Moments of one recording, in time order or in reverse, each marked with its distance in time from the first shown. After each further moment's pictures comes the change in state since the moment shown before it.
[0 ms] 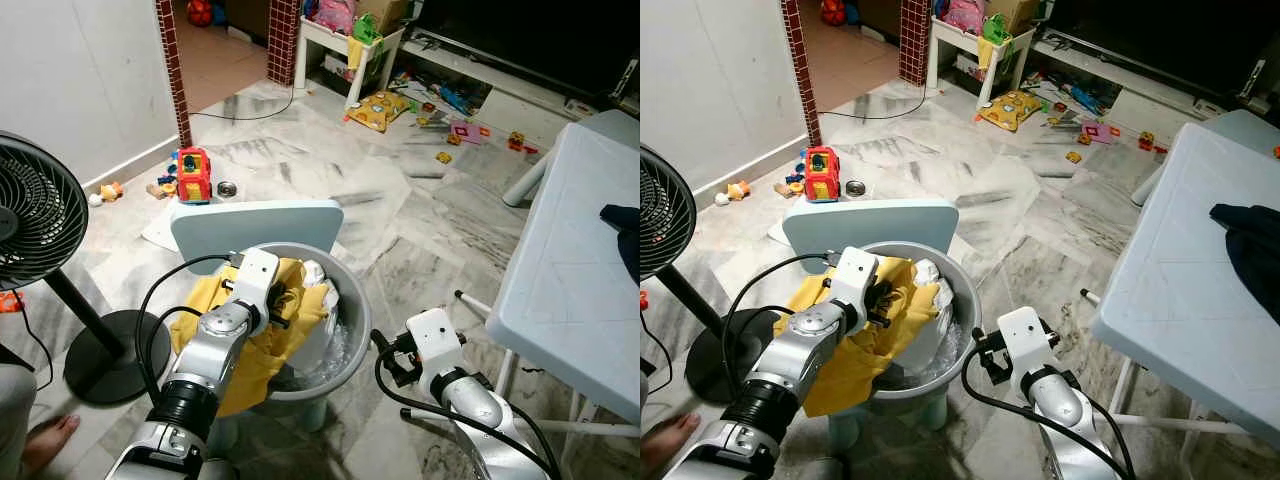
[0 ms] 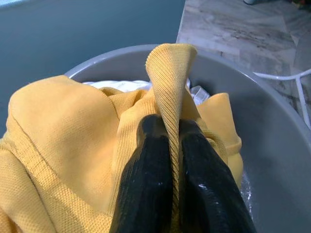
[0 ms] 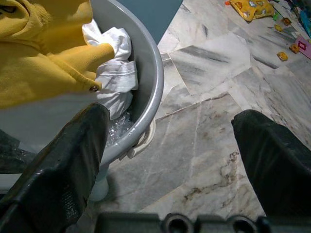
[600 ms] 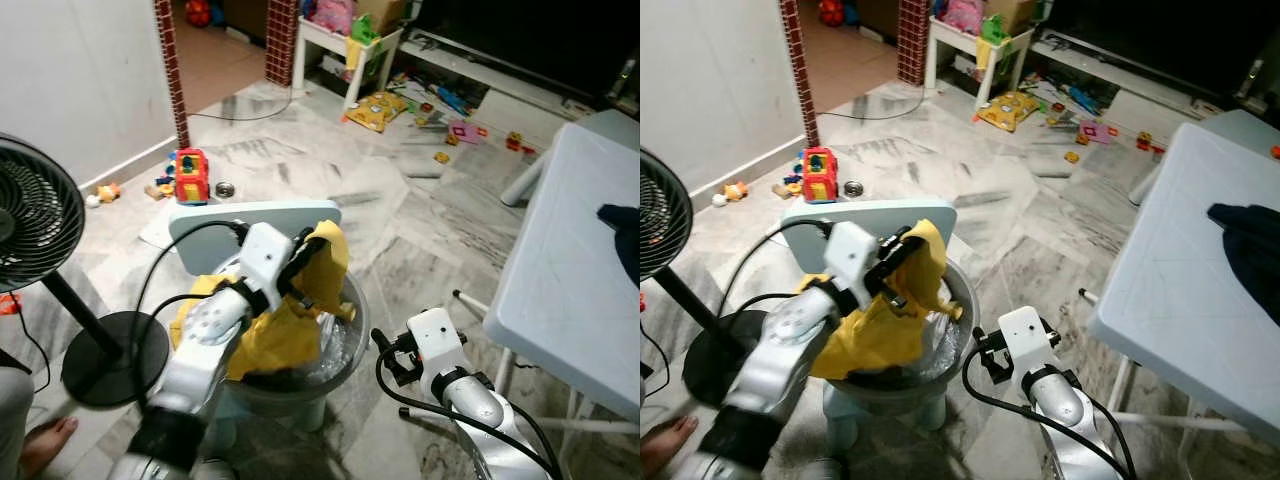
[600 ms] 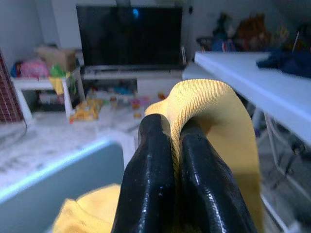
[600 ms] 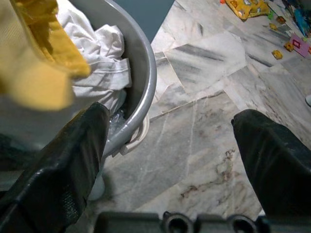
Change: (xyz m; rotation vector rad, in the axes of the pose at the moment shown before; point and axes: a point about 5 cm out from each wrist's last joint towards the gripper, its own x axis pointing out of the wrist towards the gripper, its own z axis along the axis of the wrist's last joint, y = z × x) left arm -0.061 -0.008 0.036 0.158 -0.564 -0.280; right arm -0.001 -0.003 0.000 -0.007 -0.001 -0.006
